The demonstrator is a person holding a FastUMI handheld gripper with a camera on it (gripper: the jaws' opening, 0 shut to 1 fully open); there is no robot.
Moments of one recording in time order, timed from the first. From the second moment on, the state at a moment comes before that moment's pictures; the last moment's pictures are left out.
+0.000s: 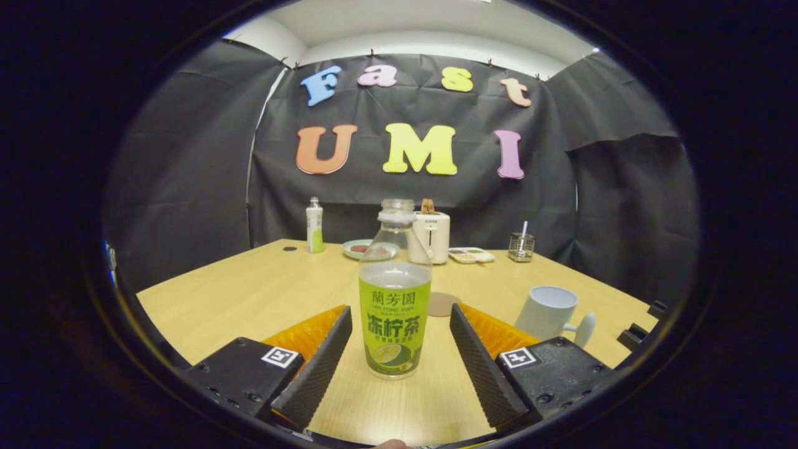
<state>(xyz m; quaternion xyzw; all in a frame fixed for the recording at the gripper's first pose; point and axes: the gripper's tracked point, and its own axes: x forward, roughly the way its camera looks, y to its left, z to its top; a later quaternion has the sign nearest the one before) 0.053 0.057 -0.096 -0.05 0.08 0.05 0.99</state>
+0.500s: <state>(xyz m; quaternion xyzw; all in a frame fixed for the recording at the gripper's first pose) 0.080 0.065 -0.132 -0.04 0.15 0.06 0.99</state>
